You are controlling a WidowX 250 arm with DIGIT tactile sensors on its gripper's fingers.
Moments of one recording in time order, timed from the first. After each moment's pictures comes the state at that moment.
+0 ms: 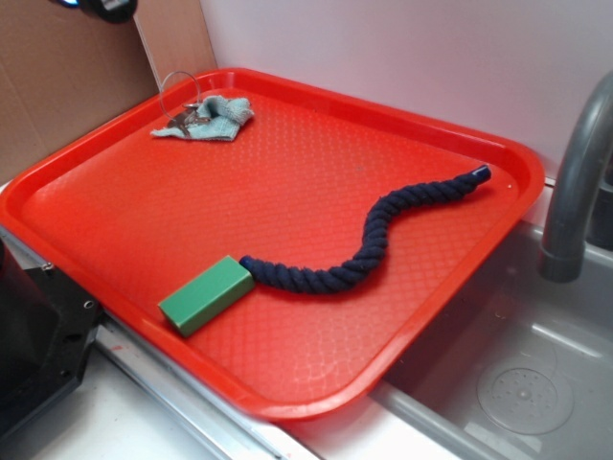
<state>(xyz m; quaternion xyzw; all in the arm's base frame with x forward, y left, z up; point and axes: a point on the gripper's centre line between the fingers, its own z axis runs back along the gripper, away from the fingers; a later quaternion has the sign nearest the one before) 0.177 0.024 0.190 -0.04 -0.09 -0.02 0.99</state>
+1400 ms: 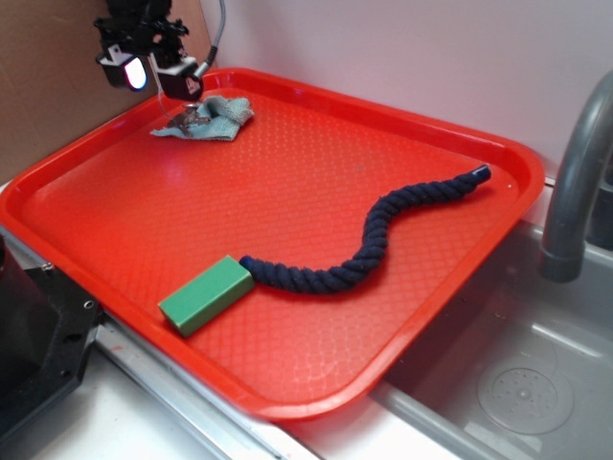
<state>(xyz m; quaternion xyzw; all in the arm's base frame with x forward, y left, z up) 0.266 0.148 0.053 0.00 -0.02 0.13 0.99</state>
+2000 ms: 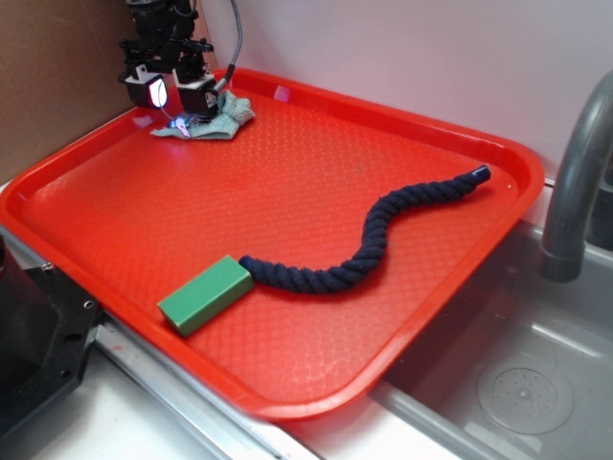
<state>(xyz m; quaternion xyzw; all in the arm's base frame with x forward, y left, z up) 0.284 0.152 0.024 -0.02 0.01 0.16 0.99</state>
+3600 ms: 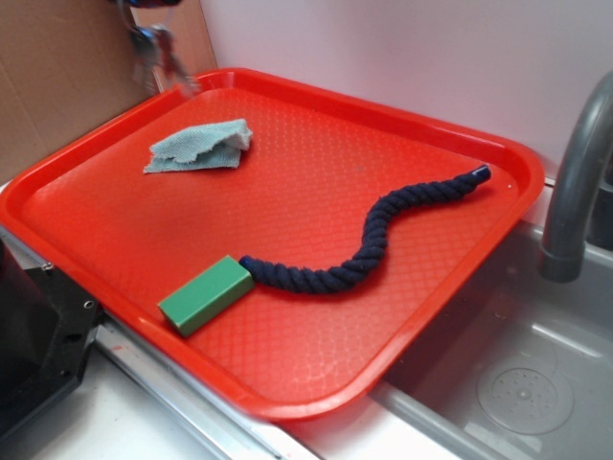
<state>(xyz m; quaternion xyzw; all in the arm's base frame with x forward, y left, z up) 0.211 0.021 0.187 -0.07 0.00 0.07 1.00</state>
